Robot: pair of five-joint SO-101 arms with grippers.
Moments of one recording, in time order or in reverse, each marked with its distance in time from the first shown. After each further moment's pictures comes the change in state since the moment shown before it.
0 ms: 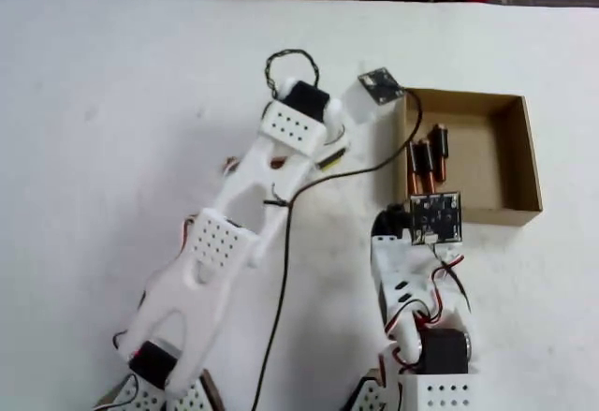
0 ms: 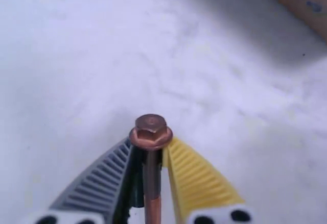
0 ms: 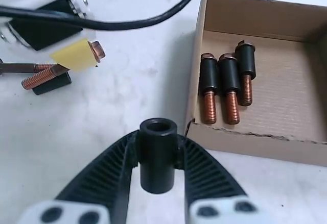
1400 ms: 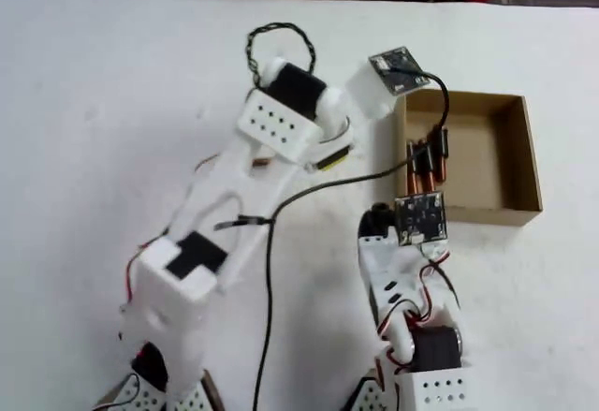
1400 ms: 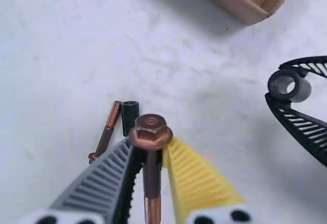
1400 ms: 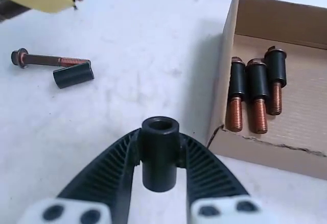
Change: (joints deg) left arm 4.1 -37.5 31.1 2.4 0.0; right arm -4.7 0.0 3.6 -4.7 0.0
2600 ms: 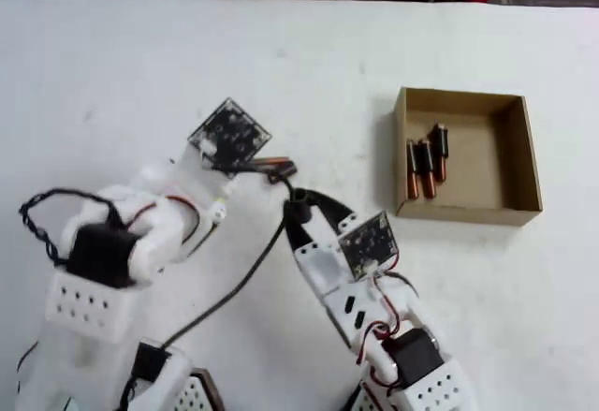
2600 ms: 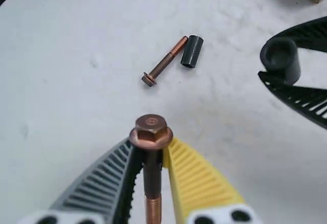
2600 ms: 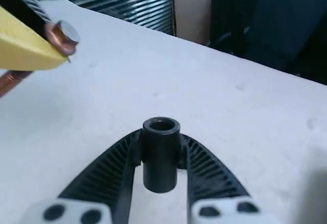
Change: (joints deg) left arm -17.1 -79.1 79.6 -22.2 0.0; right arm -25.5 0.0 0.0 -20.6 -0.1
